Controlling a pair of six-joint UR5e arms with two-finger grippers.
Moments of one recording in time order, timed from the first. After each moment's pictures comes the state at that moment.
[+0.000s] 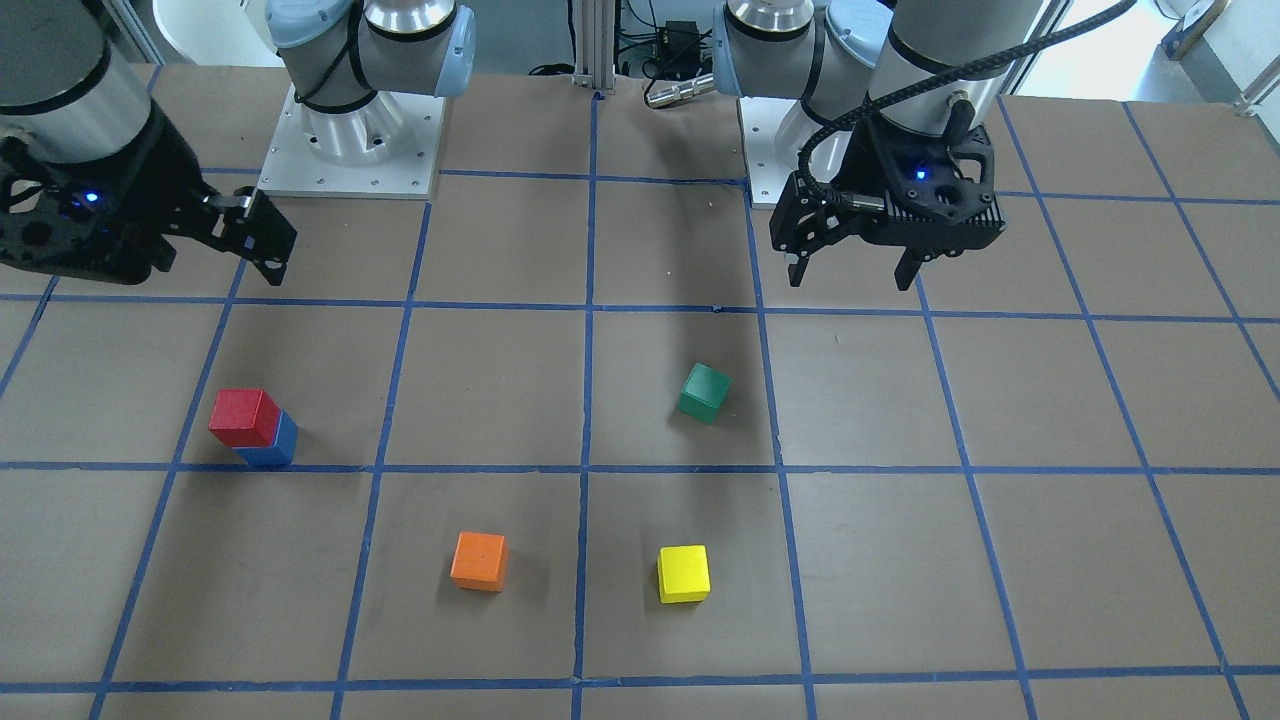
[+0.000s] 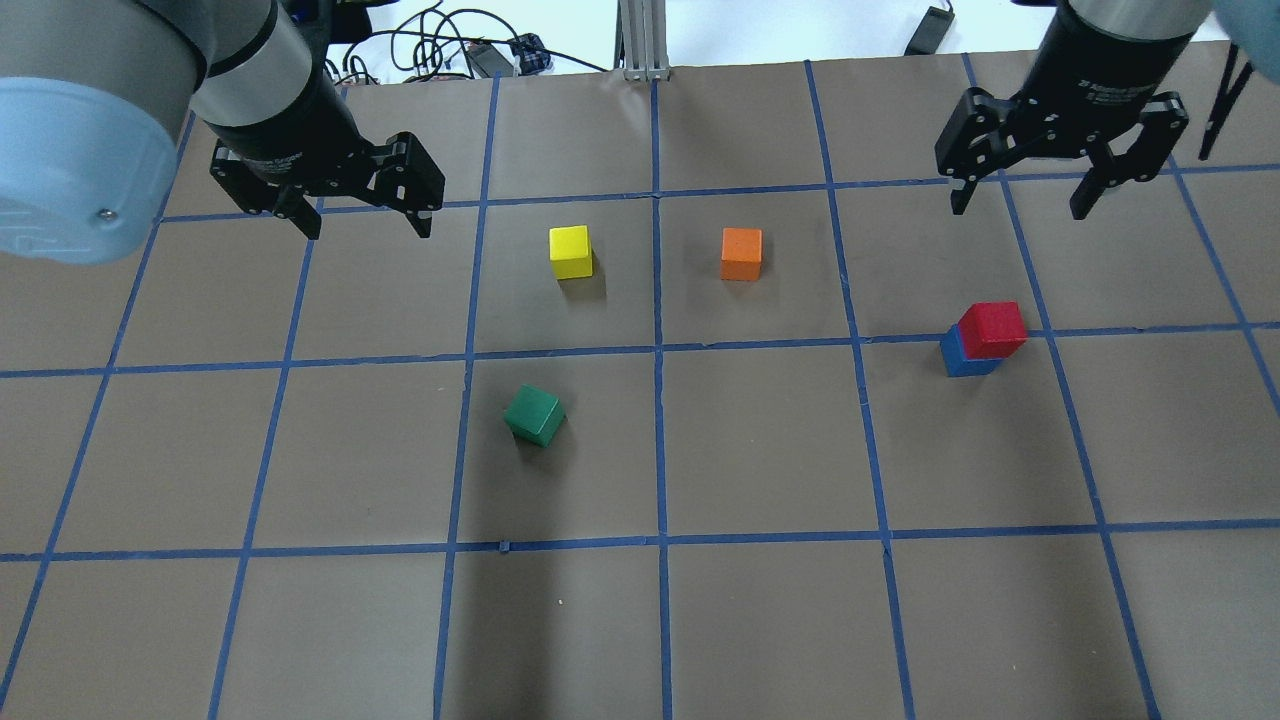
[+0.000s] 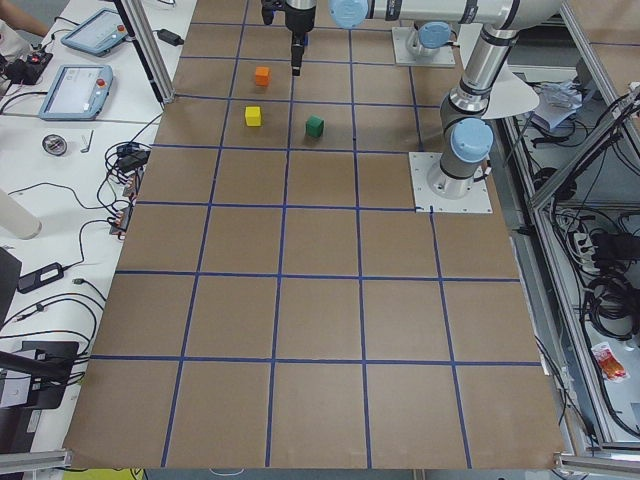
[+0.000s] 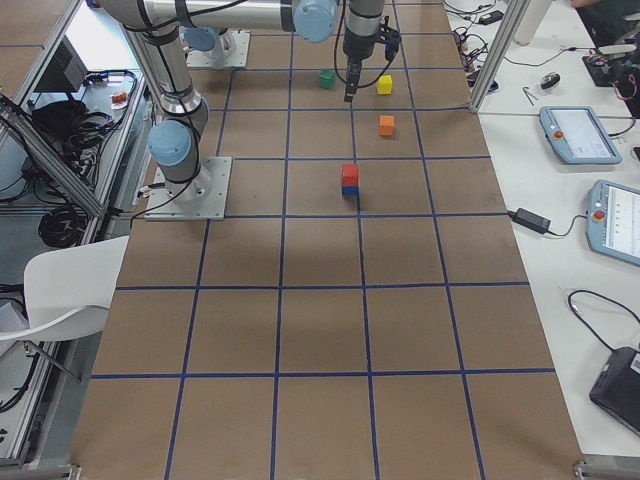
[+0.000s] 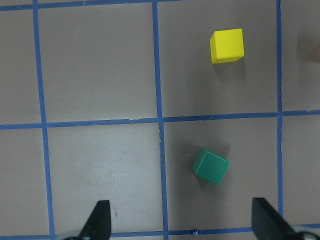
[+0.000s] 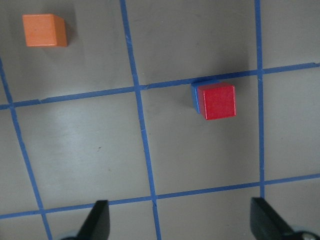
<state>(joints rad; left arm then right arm) -1.62 -1.58 -1.58 -1.46 1.58 -0.01 1.51 -1.51 1.48 -1.45 -1.59 0.05</state>
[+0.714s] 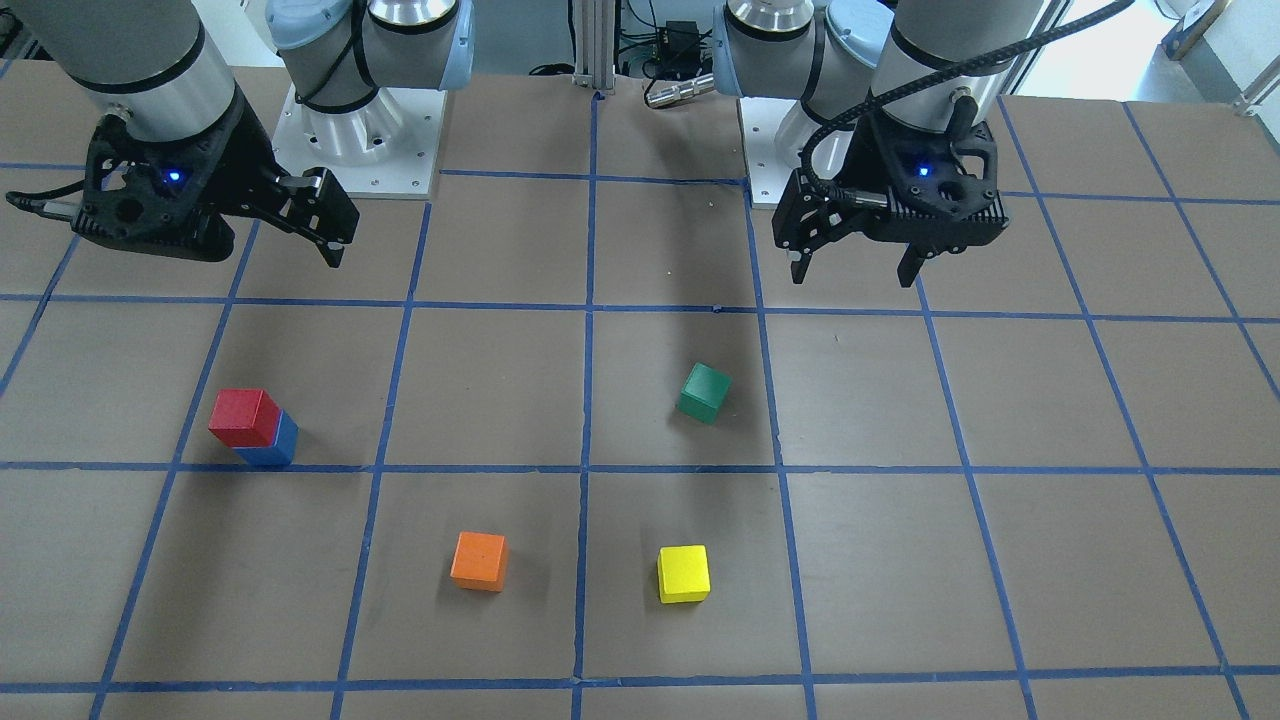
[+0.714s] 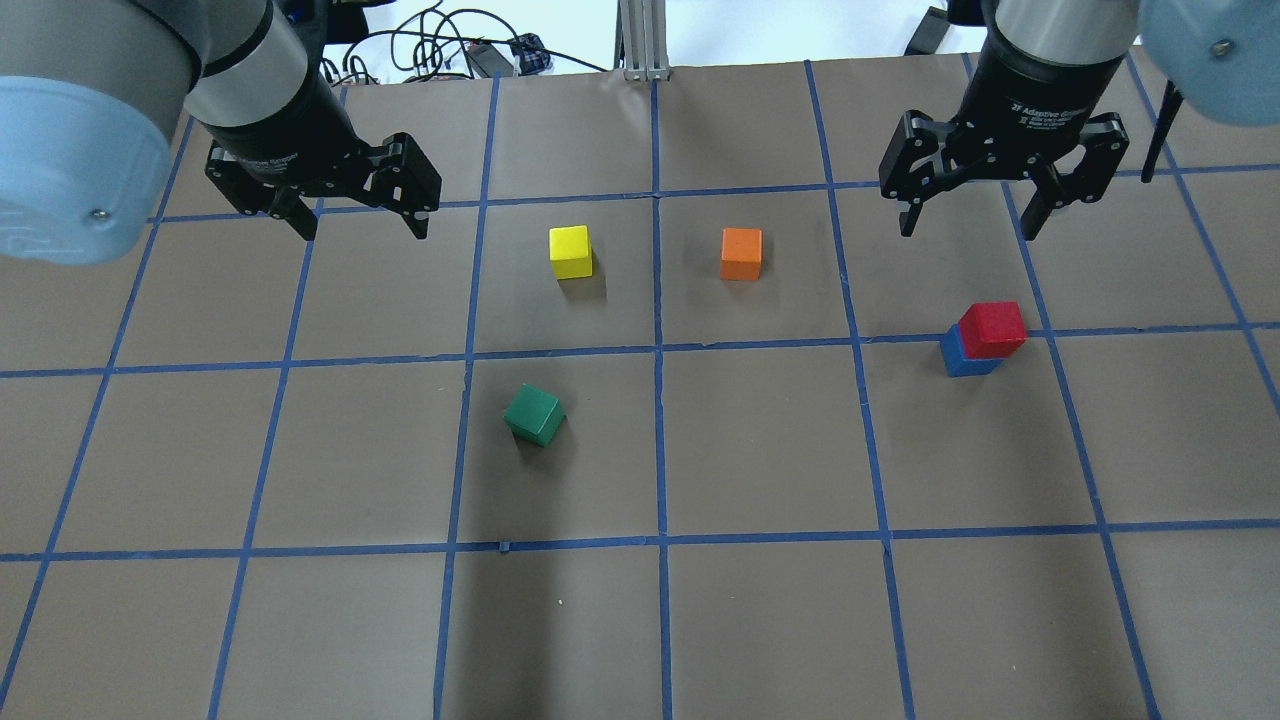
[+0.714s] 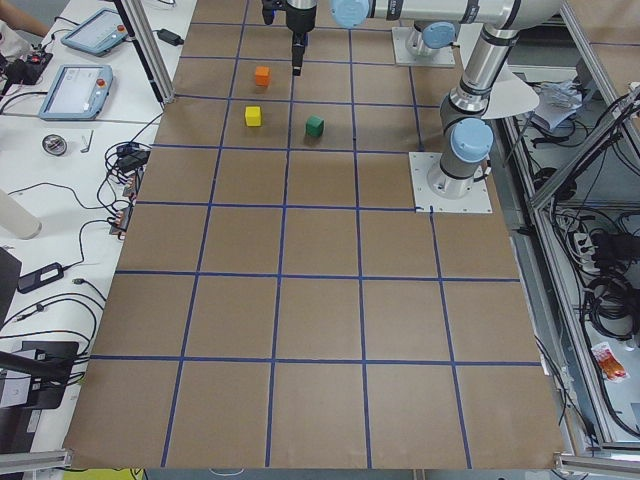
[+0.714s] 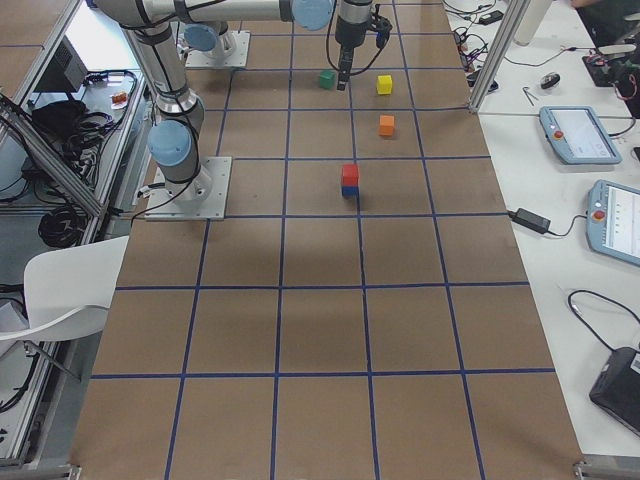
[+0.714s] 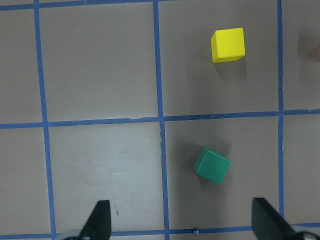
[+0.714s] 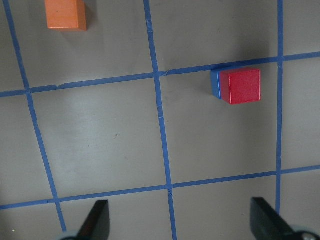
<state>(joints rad) -1.61 -1.57 -1.58 -1.47 1.59 -0.01 1.56 -1.52 1.50 -1.45 -1.59 0.10</state>
